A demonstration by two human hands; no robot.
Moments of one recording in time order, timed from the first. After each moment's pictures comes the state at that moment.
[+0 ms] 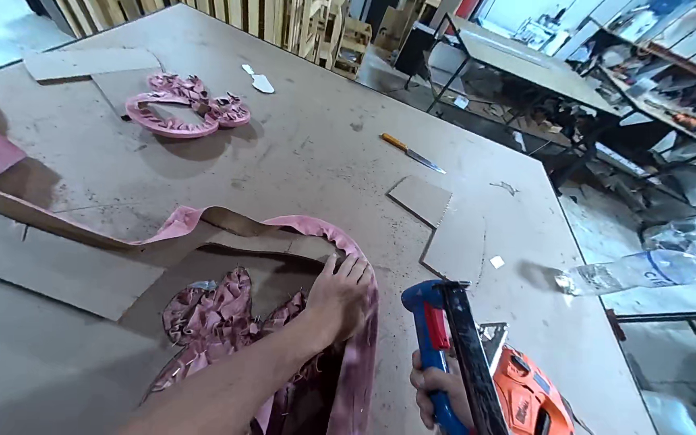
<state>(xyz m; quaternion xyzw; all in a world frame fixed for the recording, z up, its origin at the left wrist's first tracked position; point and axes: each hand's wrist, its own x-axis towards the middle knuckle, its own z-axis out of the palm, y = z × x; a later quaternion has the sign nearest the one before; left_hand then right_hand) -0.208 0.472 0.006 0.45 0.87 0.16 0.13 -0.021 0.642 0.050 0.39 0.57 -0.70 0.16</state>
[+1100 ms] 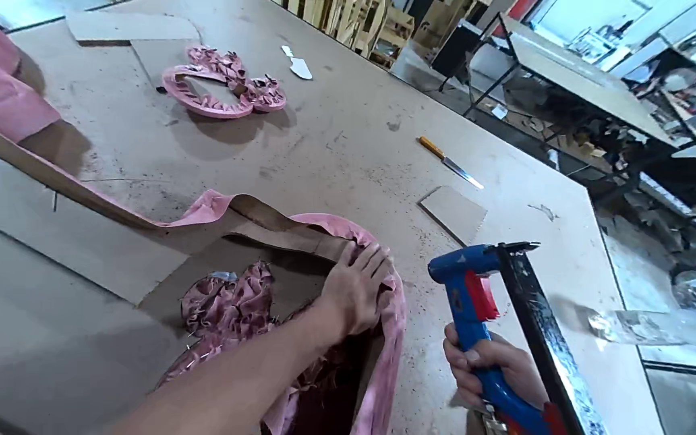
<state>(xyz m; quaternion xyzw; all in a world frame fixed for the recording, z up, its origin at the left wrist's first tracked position) -0.232 0.464 -0.005 0.43 0.87 0.22 0.07 -0.096 0.693 0.073 0.26 0.51 -0.78 0.26</state>
